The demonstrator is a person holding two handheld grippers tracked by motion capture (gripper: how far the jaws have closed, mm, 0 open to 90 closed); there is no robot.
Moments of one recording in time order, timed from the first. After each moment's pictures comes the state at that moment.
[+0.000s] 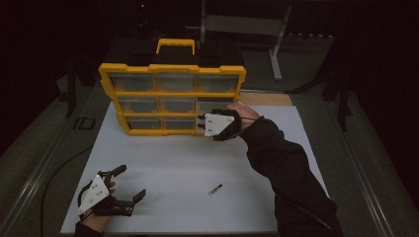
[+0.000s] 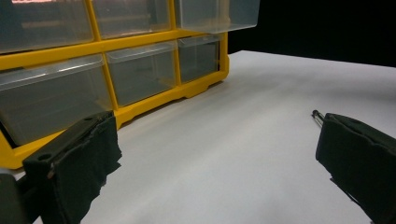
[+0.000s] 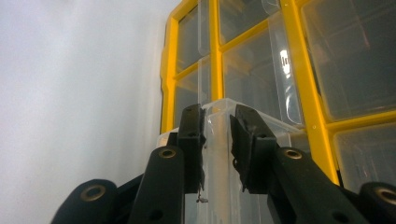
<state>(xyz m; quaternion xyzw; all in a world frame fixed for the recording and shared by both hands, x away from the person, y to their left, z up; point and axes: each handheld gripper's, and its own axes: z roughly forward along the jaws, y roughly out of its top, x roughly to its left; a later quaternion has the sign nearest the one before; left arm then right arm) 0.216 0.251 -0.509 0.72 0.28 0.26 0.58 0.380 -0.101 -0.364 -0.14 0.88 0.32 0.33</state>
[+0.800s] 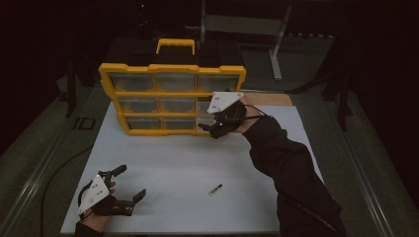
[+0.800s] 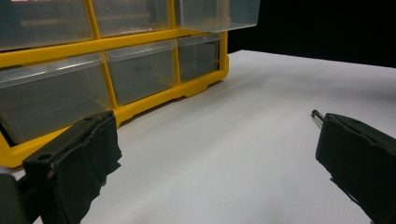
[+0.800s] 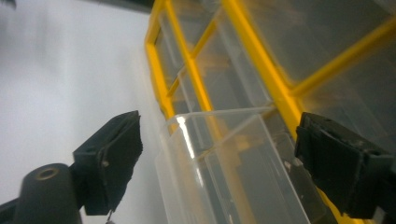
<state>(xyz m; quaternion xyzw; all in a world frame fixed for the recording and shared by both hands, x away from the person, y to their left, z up) 0.217 0.251 -0.509 0.72 0.28 0.26 0.58 0.389 -0.108 -0.334 0.05 0.88 0.39 0.26</state>
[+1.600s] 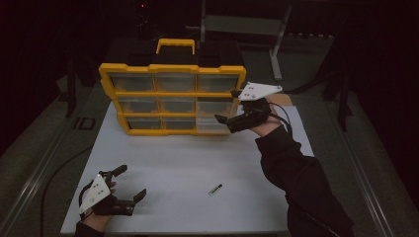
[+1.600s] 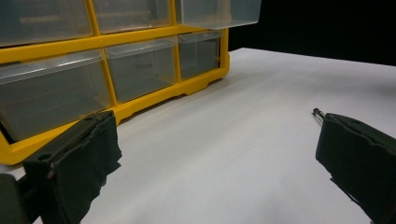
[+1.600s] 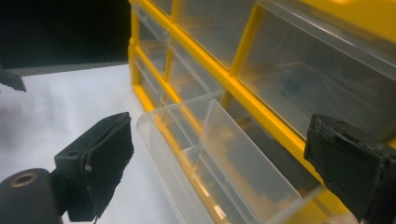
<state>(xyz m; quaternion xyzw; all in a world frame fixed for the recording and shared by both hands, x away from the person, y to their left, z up) 0.218 0.250 -0.510 0.72 0.28 0.26 0.58 0.386 -0.166 -0.326 0.18 0.82 0.49 0.22</state>
